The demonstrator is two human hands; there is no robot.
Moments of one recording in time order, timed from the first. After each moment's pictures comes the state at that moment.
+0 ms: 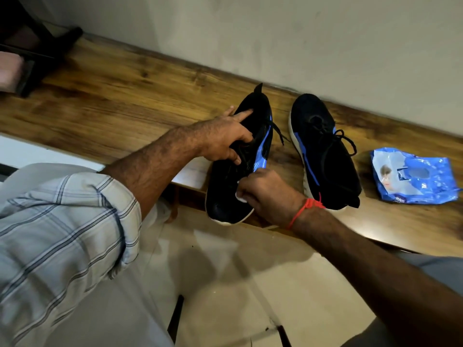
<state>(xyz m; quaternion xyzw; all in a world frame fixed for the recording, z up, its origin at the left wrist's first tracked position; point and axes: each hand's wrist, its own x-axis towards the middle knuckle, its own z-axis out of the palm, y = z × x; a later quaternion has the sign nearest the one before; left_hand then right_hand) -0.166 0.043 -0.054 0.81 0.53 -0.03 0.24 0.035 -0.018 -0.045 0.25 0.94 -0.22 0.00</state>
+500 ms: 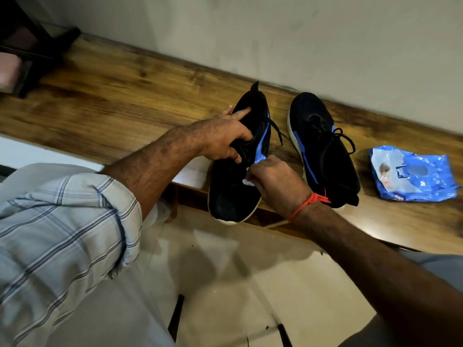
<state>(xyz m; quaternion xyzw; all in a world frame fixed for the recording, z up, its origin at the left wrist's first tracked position) -0.166 0.044 -0.056 0.81 0.53 -0.03 0.25 0.042 -0.005 -0.047 0.35 0.92 -0.16 -0.03</state>
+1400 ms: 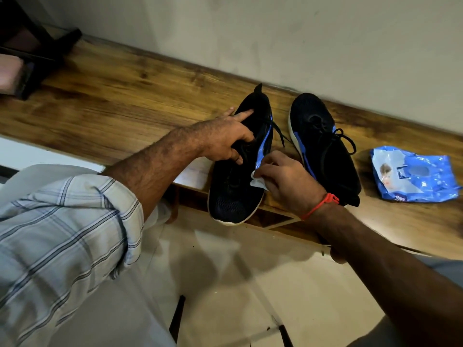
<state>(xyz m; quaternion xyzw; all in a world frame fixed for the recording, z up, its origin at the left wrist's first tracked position) -0.164 0.044 -0.052 0.82 0.52 -0.04 0.24 0.065 0.000 -0.041 0.35 0.91 -0.20 -0.07</state>
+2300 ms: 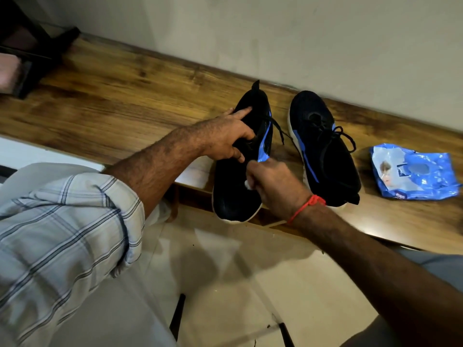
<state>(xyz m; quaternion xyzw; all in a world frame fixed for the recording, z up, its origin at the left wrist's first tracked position) -0.155 0.039 -0.045 0.79 0.55 -0.02 0.27 0.043 -0.013 -0.035 0.34 0.91 -0.24 -0.08</state>
